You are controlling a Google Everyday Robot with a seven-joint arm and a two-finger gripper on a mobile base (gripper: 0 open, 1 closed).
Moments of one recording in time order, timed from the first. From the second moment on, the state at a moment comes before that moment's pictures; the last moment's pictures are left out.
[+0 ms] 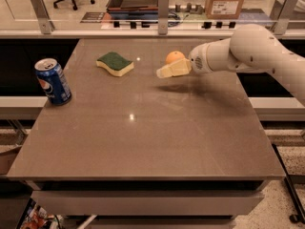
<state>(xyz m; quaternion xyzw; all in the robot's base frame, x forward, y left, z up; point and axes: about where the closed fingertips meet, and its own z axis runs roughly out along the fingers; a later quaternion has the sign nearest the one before) 0.717 -0.090 0.846 -0.31 0.81 0.21 0.45</state>
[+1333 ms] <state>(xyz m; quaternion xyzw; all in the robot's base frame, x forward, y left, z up) 0.727 -0.071 0.841 -0.31 0.80 0.23 0.46</state>
